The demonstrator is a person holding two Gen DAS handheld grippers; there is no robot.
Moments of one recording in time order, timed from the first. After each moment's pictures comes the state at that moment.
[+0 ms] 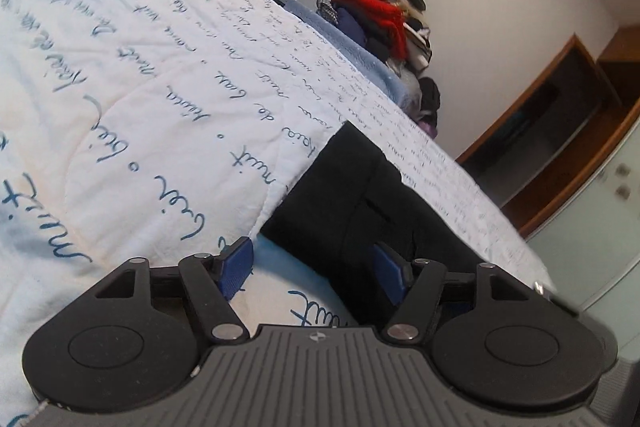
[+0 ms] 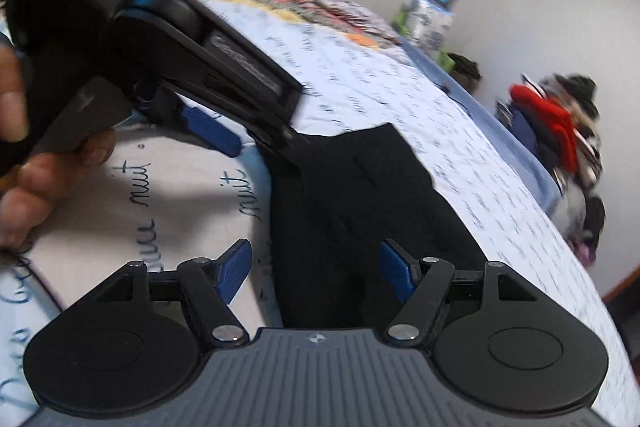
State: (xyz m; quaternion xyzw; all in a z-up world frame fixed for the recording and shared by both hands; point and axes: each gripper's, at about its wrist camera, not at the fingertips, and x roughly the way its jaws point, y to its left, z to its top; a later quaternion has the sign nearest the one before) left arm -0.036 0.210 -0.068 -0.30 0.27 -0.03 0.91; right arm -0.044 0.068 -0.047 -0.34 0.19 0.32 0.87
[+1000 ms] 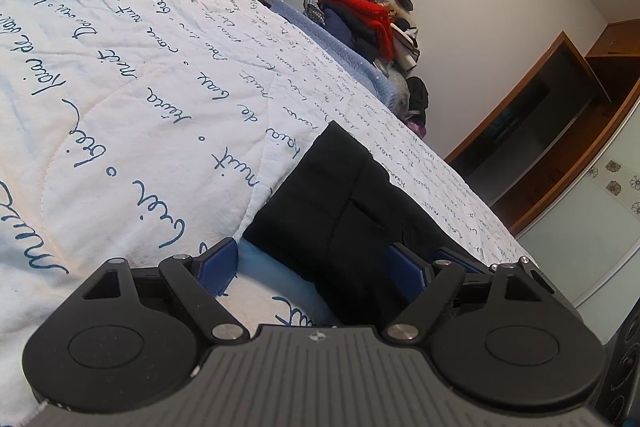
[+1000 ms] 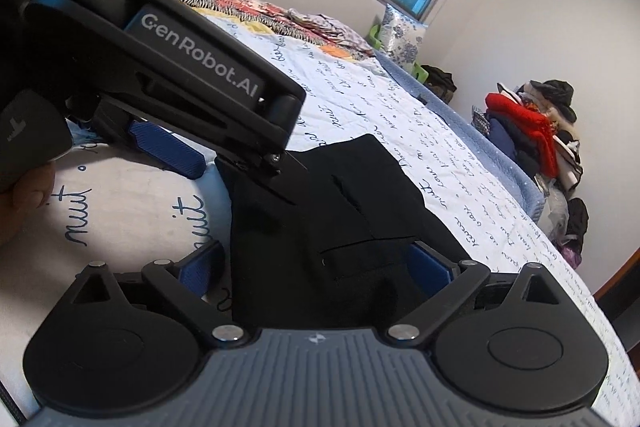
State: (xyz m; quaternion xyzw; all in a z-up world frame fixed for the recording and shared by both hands) left arm -0.030 0.209 -0.071 -0.30 0.27 -0.05 0.91; right arm -0.017 0.075 -0.060 -0.30 0.16 0.29 0.90
